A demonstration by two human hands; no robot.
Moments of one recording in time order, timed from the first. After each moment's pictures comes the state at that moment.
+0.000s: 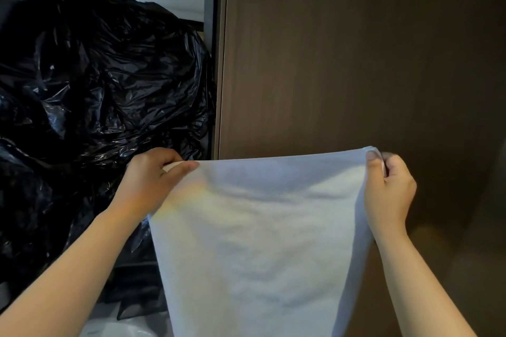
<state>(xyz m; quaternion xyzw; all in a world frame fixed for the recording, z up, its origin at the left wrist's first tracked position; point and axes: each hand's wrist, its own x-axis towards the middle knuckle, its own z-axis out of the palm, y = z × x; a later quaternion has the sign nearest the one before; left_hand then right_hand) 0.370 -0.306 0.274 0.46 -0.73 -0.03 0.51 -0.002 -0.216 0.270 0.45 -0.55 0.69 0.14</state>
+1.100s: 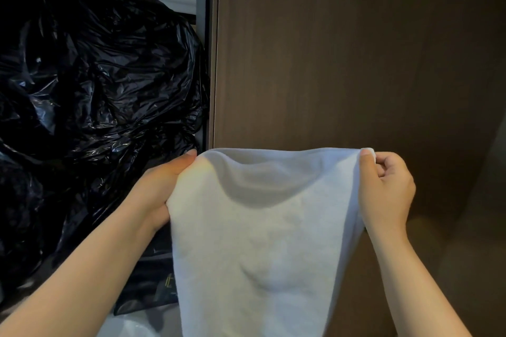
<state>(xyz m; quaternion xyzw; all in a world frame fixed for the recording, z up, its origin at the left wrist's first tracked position) 0.325 -0.263 0.282 0.34 -0.42 -0.62 0.57 0.024 -0.191 0.273 0.43 -0.56 0.70 0.10</state>
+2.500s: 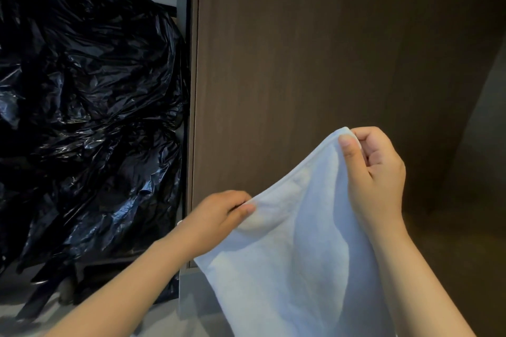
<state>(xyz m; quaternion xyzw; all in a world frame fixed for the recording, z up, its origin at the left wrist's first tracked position) 0.255 -0.259 0.229 0.25 -0.89 -0.16 0.34 0.038 -0.158 0.304 0.58 -0.47 0.65 0.15</state>
